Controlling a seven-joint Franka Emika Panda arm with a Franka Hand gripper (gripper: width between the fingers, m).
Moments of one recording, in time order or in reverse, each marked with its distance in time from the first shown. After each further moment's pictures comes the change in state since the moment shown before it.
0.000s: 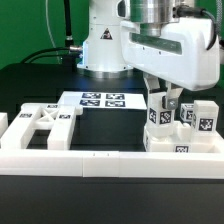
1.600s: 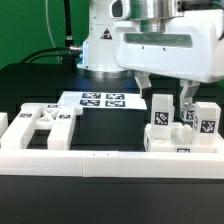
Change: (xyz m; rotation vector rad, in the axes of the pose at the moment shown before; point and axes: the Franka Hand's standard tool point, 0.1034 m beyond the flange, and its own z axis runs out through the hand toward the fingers) arm 0.002 -0.009 -0.004 0.037 0.034 -0.405
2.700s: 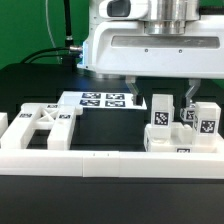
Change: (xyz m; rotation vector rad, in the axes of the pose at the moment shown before) arm 0.002 0.003 0.004 -0.040 0.030 -0.627
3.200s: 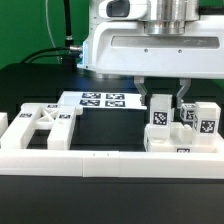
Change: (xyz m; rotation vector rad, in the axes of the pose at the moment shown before) arm 0.000 0.000 0.000 0.003 0.000 0.040
